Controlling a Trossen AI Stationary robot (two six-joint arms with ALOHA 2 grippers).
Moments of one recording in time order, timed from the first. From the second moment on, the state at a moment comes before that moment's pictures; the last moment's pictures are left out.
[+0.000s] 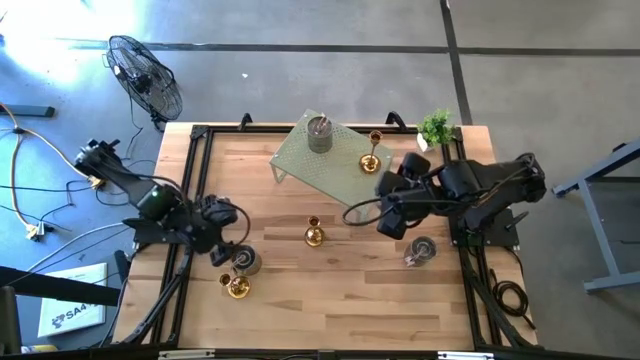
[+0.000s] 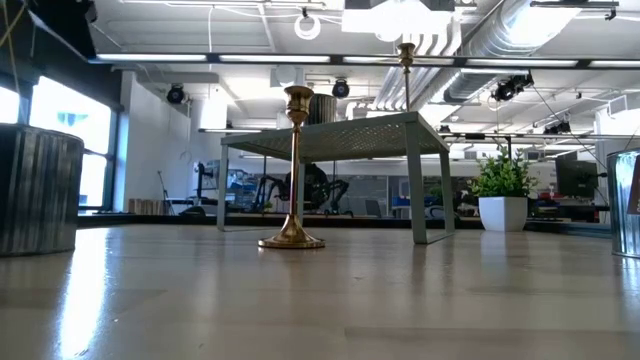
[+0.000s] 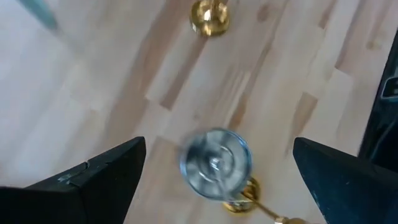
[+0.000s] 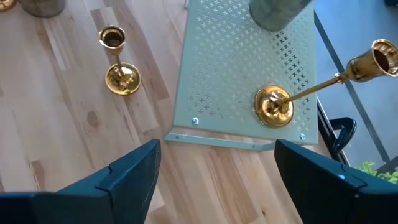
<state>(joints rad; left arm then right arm) -0.58 1.03 1.09 -1.14 -0.32 -1.03 0.31 1.59 1.93 -1.57 0.53 0.59</state>
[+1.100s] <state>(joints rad) -0.58 1.31 1.09 -1.13 -0.12 -1.22 0.45 1.61 1.93 -1.49 0.59 0.63</state>
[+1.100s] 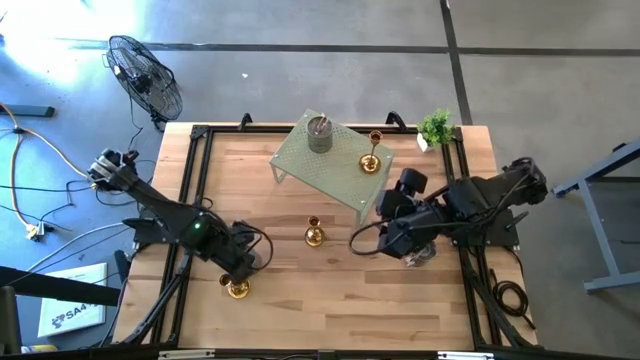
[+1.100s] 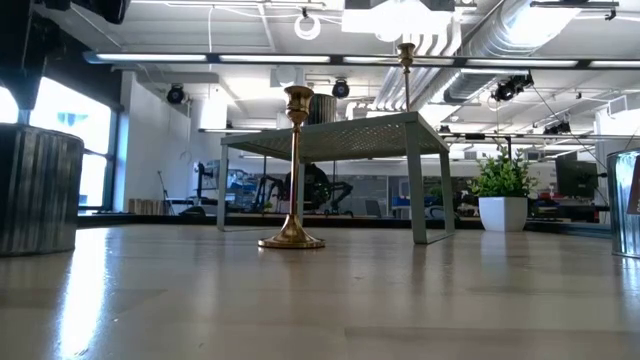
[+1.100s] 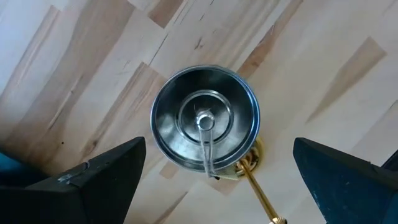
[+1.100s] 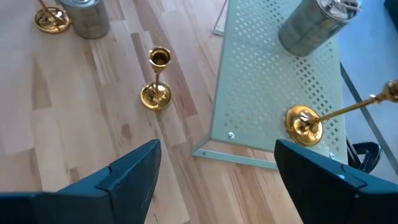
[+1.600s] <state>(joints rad) -0.58 1.38 1.09 -1.13 -0.11 -1.21 0.52 1.66 1.93 -1.48 0.60 0.65</state>
